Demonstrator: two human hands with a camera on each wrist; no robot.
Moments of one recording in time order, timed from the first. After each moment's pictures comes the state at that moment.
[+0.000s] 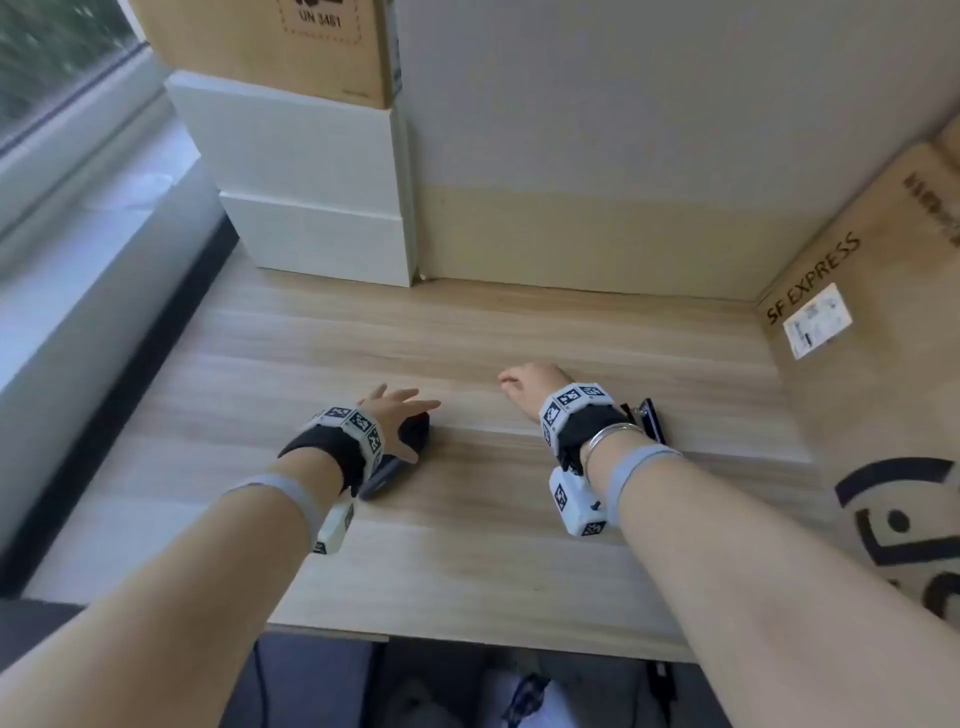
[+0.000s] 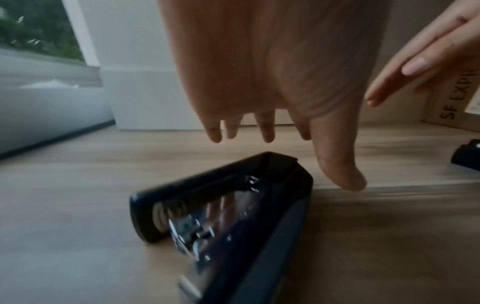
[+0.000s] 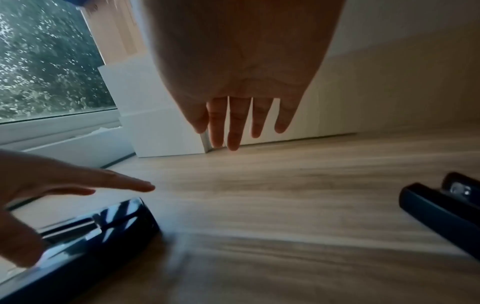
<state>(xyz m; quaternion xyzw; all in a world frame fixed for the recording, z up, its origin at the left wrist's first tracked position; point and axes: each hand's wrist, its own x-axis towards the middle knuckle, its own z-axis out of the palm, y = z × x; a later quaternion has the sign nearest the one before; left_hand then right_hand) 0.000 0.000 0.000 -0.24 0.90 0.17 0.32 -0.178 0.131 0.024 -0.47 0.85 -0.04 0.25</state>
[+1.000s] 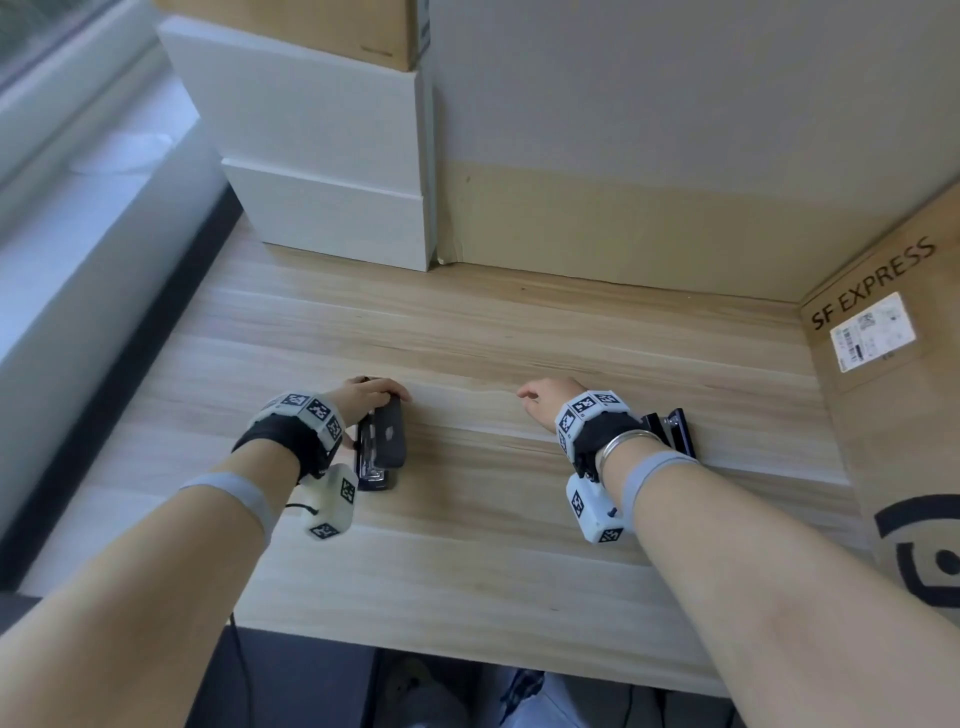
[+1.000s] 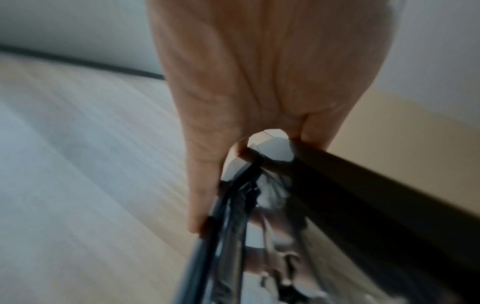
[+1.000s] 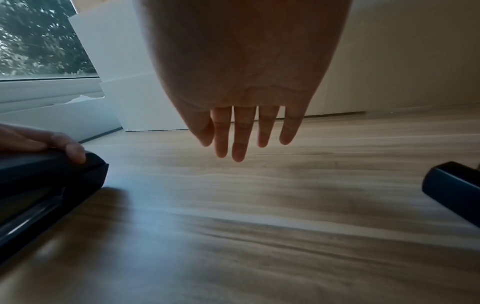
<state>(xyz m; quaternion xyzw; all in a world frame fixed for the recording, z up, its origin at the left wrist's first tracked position) 0.018 -0.053 -0.017 -0.43 0.74 0.50 0.17 -0.190 0.111 -0.007 -0.44 0.84 0.06 0.32</state>
